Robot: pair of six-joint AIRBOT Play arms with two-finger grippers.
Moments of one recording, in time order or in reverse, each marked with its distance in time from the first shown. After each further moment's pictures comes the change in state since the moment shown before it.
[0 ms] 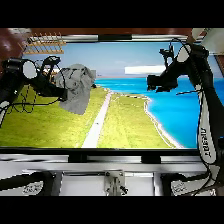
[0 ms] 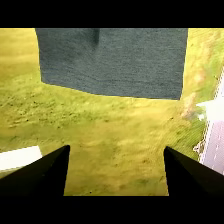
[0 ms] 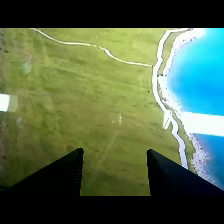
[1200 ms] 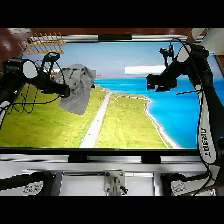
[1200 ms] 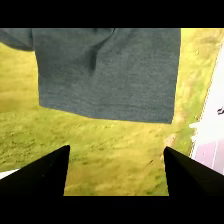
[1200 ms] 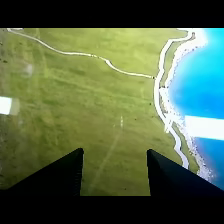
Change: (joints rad) left arm 0.000 -0.004 -0.001 -0.061 0.116 -0.018; right arm 0.000 0.000 0.000 0.006 -0.016 0.000
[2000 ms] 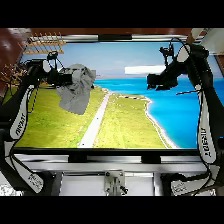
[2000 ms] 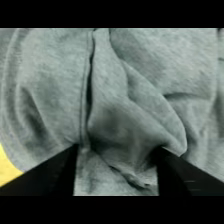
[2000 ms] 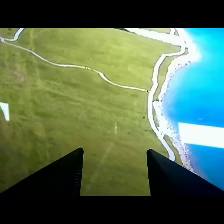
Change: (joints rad) left arm 0.146 -0.508 0.337 -0.010 0.224 -0.177; right arm 0.000 -0.001 0.000 -0.016 -0.024 -0.022
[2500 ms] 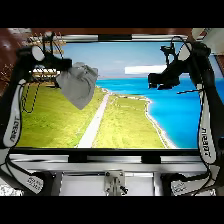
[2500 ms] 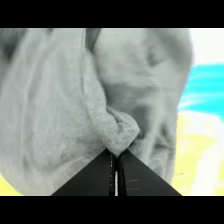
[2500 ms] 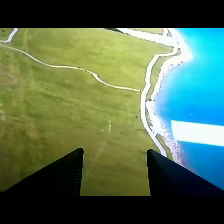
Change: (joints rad) left arm -0.065 0.144 0.148 -0.098 0.014 0.111; right arm 0.000 0.003 0.043 -0.038 0.054 -0.003
